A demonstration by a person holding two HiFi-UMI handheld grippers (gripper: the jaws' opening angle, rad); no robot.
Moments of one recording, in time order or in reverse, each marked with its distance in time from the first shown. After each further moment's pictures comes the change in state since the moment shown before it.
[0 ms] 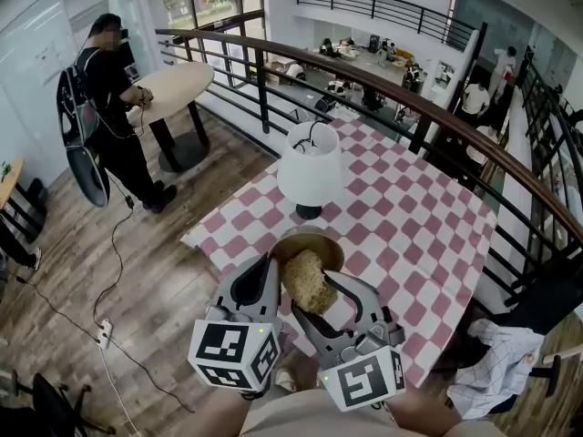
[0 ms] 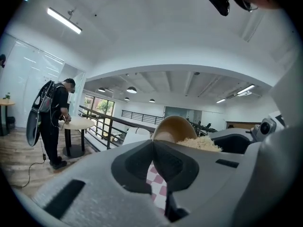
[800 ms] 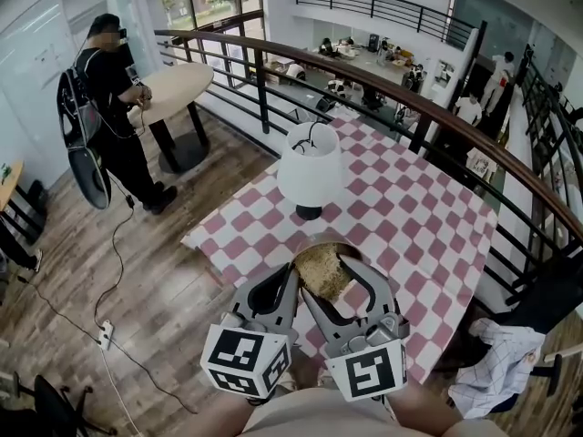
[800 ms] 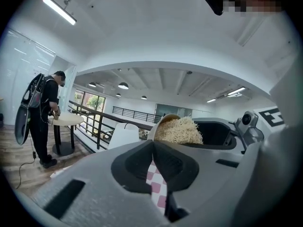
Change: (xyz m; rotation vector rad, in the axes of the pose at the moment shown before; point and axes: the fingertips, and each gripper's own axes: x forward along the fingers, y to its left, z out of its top) left arm 0.005 -0.032 -0.015 0.003 0.037 -0.117; right arm 0.000 -0.034 0.004 0.014 -0.079 -0.136
